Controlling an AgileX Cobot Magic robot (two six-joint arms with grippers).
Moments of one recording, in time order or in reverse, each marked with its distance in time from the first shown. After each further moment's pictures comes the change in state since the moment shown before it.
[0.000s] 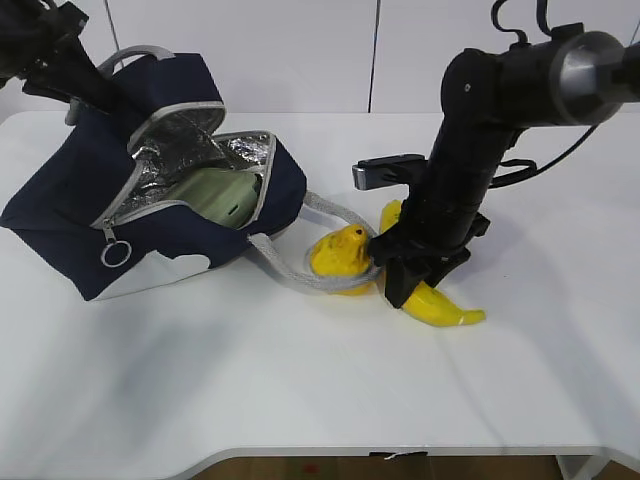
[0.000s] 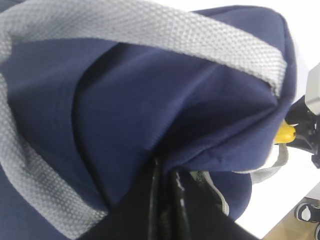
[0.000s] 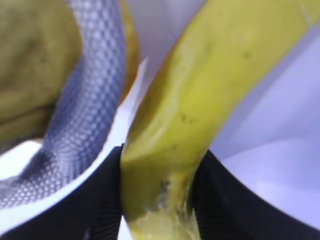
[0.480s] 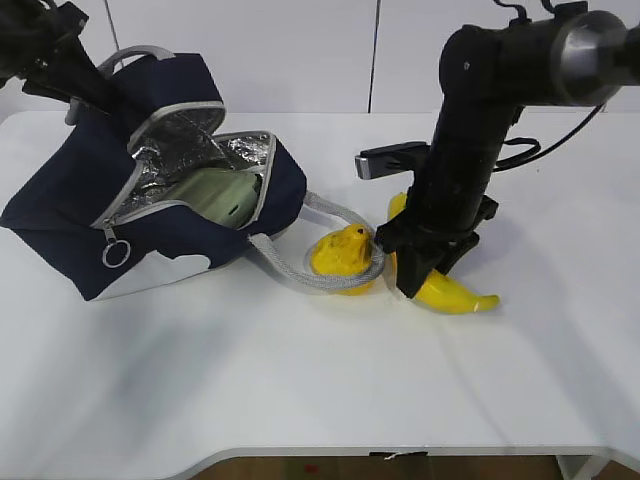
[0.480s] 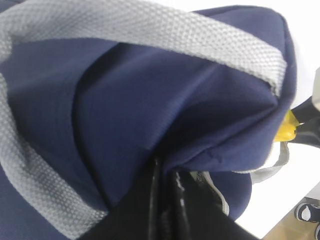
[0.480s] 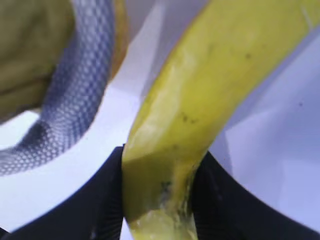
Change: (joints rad) left arm 0.000 0.000 0.000 0.000 0.000 0.000; right arm 0.000 0.004 -0.073 -0.061 0.113 0.013
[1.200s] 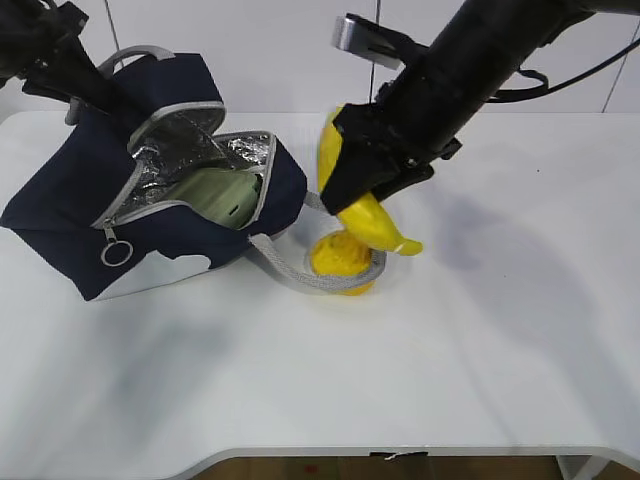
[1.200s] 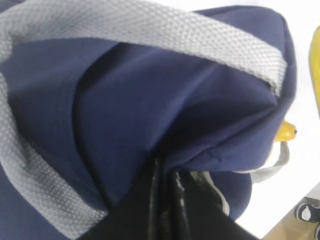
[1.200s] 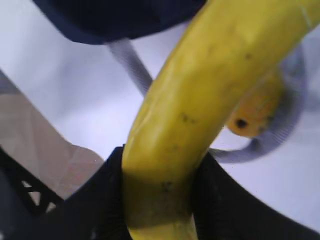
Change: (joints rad) left arm 0.000 0.000 0.000 0.000 0.000 0.000; right arm 0.000 -0.202 -0.011 0.422 0.014 -0.134
